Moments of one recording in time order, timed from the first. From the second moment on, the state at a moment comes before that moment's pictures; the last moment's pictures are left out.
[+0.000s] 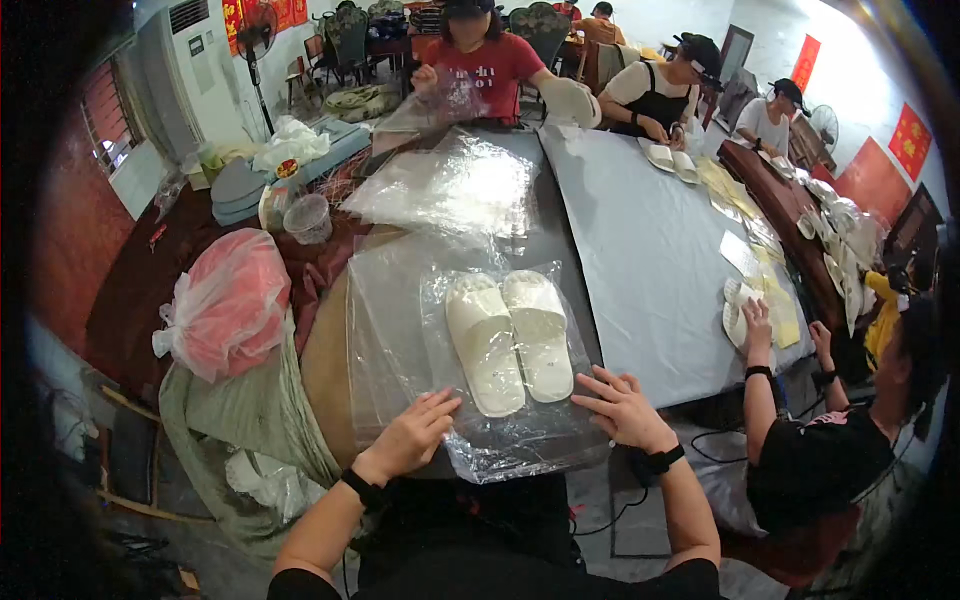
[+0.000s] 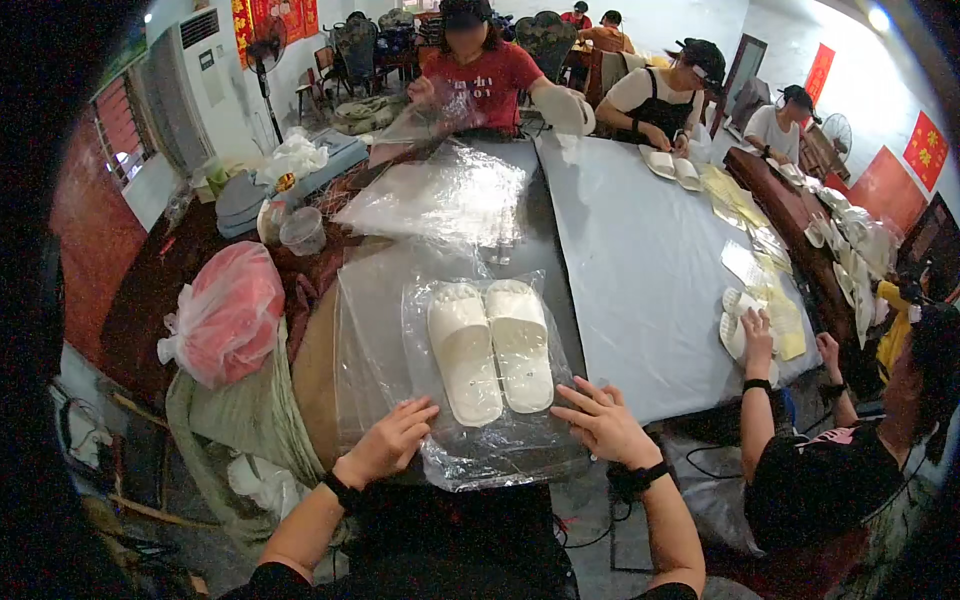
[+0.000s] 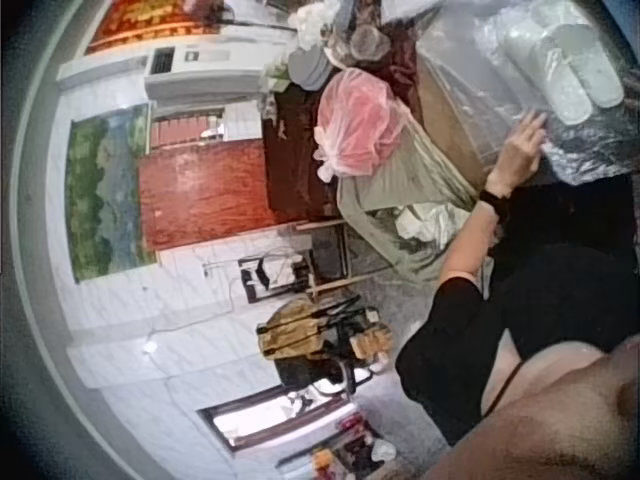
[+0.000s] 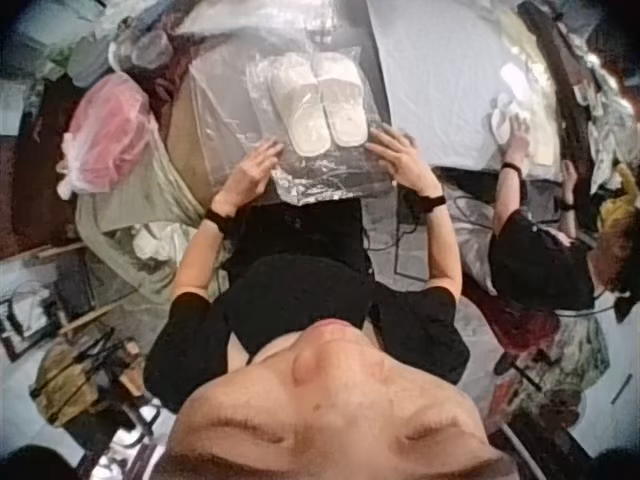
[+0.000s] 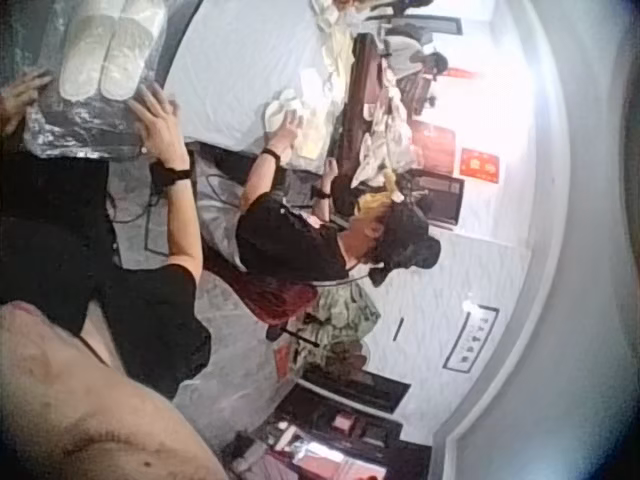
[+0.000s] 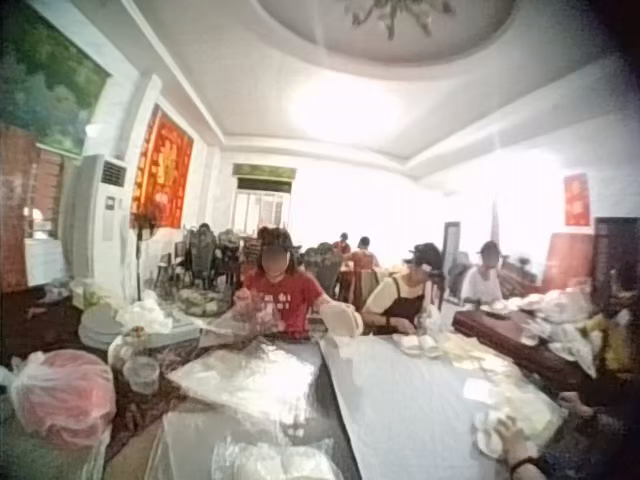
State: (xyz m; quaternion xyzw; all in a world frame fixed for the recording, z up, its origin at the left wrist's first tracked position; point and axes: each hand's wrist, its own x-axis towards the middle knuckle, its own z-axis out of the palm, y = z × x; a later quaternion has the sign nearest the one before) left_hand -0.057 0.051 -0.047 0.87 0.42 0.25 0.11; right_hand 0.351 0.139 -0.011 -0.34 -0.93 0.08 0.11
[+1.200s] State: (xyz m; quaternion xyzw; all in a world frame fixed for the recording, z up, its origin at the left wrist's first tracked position) left_hand -0.004 0.055 -0.004 0.81 0.53 0.22 0.11; right_hand 0.266 0.156 0.029 -0.39 -0.39 0.75 0.38
